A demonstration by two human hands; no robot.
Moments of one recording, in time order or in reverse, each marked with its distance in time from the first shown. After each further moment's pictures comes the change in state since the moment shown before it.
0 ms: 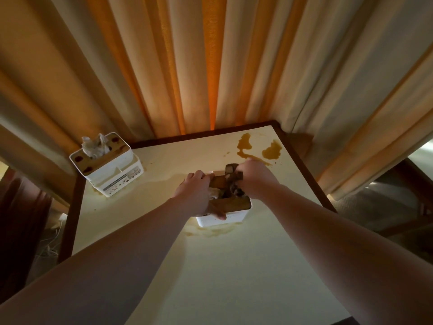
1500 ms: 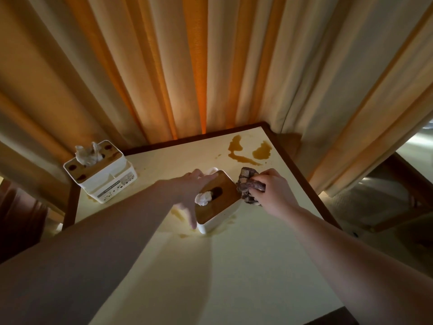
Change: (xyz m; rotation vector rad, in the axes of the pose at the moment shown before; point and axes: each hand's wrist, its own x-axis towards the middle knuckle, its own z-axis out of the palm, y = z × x) left_hand 0.000 -0.003 -0.043 0.124 -0.303 0.162; right_hand -0.054 0.072 0.008 0.237 0.186 0.062
